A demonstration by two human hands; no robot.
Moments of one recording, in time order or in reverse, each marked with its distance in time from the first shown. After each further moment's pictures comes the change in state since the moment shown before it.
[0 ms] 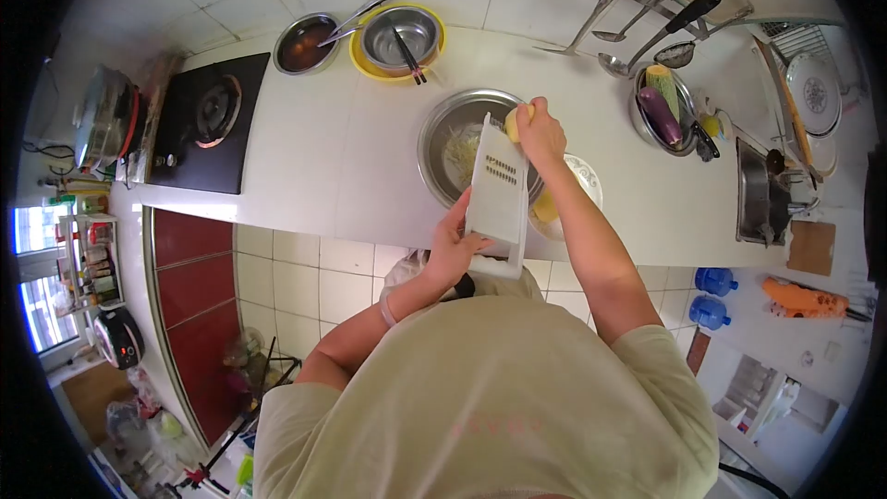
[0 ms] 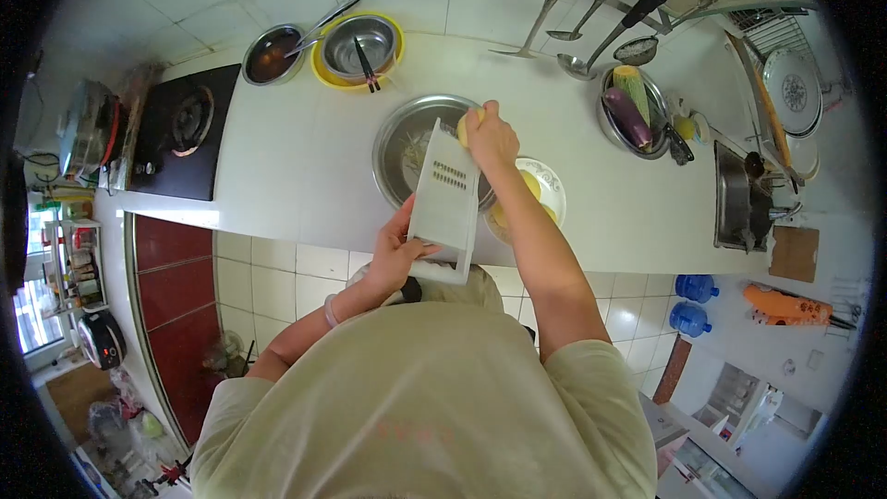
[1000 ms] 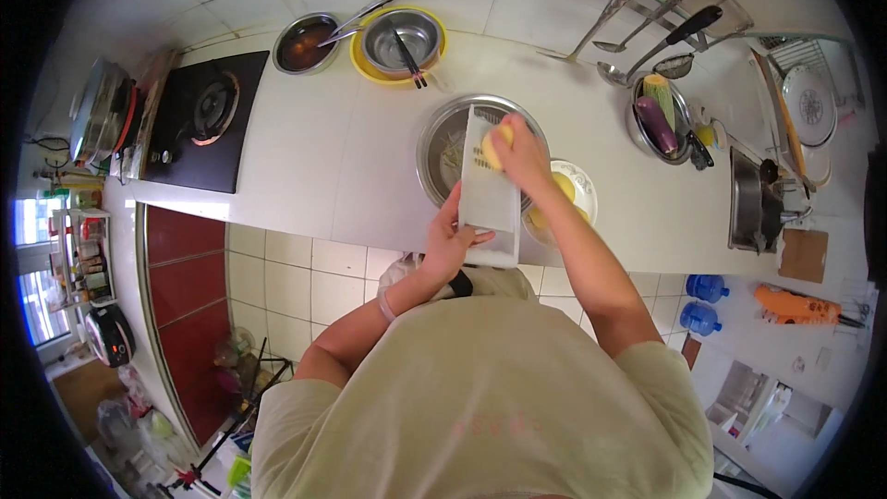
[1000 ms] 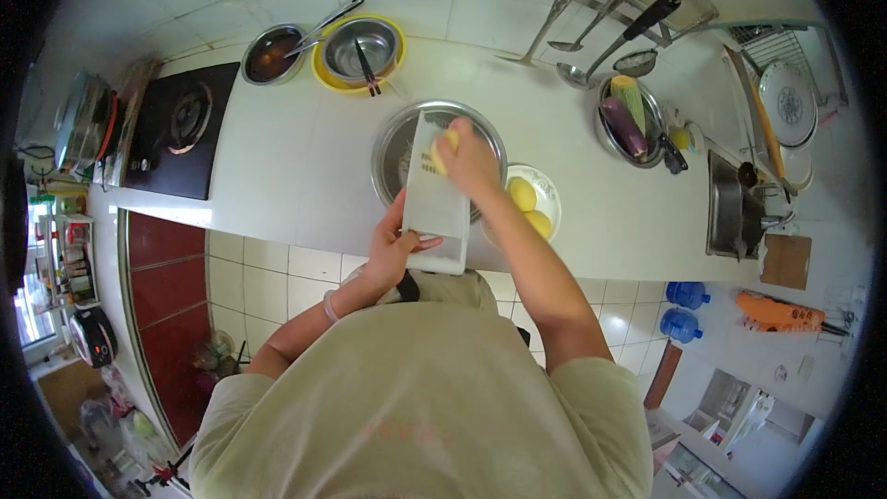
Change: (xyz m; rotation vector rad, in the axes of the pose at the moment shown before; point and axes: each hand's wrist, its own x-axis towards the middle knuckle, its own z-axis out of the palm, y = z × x) left_hand 0.009 0.005 0.001 -0.228 0.049 0.042; right_hand -0.029 -0.021 -0.005 0.164 -0.166 -0.202
